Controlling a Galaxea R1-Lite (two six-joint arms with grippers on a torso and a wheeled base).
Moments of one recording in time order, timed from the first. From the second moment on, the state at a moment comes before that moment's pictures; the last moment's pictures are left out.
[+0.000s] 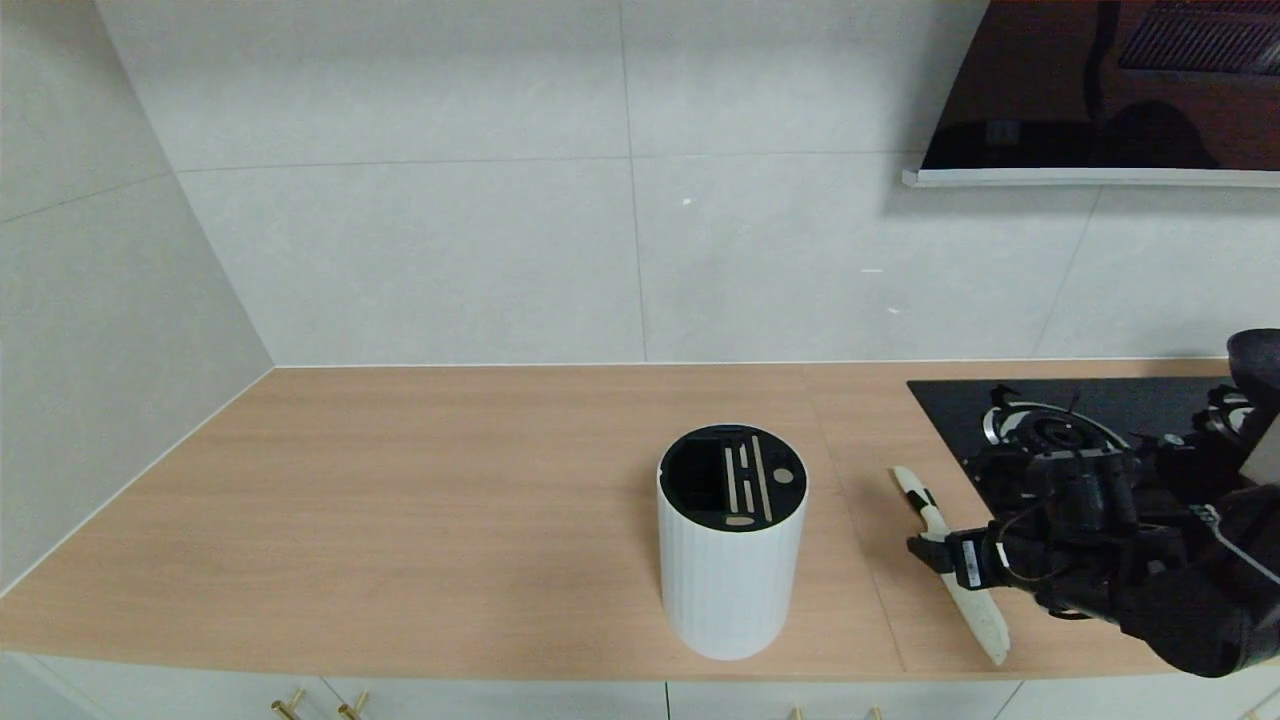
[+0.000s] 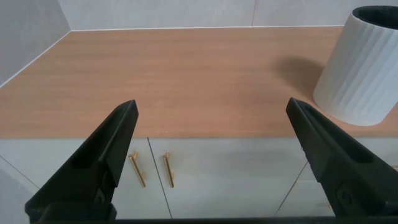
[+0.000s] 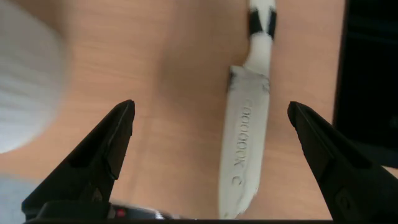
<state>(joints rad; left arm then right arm) 0.00 0.00 0.00 0.00 0.00 0.00 0.19 2.06 -0.53 -0.92 -0.04 0.00</state>
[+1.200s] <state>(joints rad) 0.00 0.00 0.00 0.00 0.00 0.00 0.13 2.36 -0.66 -1.09 -0.10 0.01</state>
